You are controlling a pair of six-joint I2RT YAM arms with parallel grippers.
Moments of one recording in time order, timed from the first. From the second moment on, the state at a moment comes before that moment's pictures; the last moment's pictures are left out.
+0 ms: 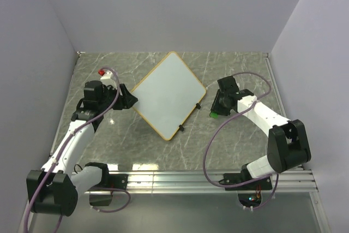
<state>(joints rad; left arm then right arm) -0.11 1.03 0.75 -0.21 0.42 -0.32 0.32 1.46 0.97 -0.57 0.07 0.66</state>
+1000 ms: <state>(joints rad) -0.11 1.00 0.99 -0.33 0.09 -0.39 0.36 0.97 1.28 -0.53 -0.04 0.64</state>
